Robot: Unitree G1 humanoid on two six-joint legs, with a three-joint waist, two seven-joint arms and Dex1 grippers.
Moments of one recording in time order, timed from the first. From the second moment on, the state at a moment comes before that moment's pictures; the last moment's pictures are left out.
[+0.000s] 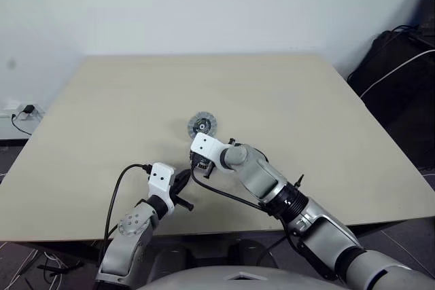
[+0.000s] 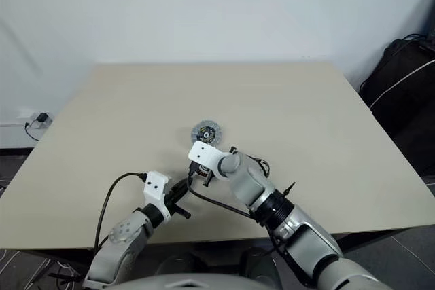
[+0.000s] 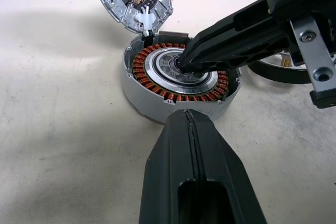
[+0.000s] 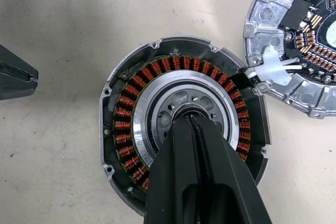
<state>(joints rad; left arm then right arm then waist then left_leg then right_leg) 0.25 0.18 -0.16 -0.15 -0.17 0.19 -0.42 -0.55 -0.16 0.66 0.12 -0.25 0.84 0.55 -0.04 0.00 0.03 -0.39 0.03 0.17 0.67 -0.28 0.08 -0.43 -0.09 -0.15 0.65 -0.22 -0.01</state>
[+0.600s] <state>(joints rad) 0.26 0.18 -0.16 -0.16 -0.17 0.19 -0.42 -0.54 -0.14 0.64 0.15 -0.25 0.81 0.52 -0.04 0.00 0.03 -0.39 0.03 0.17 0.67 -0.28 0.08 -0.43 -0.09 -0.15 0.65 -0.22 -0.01</state>
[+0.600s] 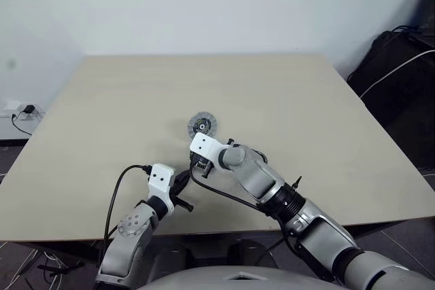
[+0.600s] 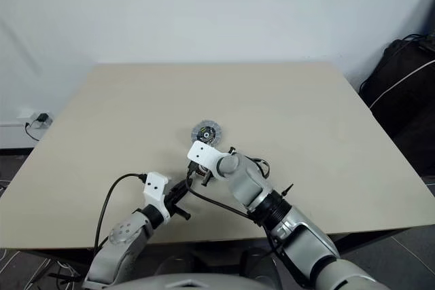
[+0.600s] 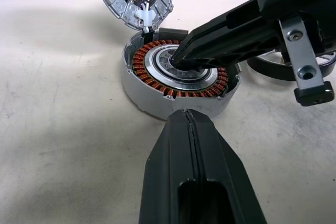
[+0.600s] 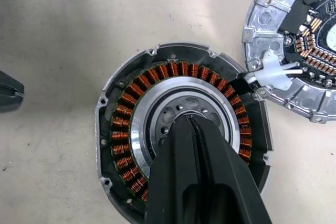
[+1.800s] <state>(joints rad) 0.27 0.20 -0.17 -0.16 -0.18 0.21 -0.45 -0.07 -0.33 0.05 -0.35 -0.06 0.83 0.43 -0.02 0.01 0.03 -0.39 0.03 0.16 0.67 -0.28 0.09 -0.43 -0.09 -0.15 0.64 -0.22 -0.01</state>
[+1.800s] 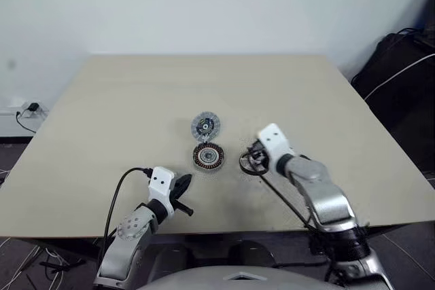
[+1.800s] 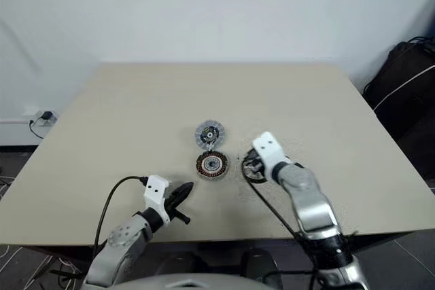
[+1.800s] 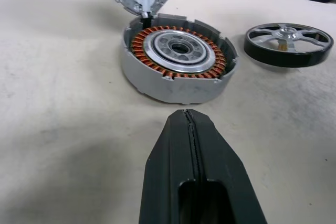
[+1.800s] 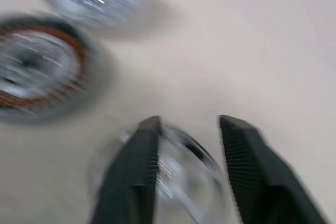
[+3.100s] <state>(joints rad) 0.23 0.23 -0.17 -0.16 -0.18 0.26 -0.49 -0.16 0.13 -0.77 -0.25 0.58 1.42 0.18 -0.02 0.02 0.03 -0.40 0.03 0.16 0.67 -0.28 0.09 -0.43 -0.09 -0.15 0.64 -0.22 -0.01</state>
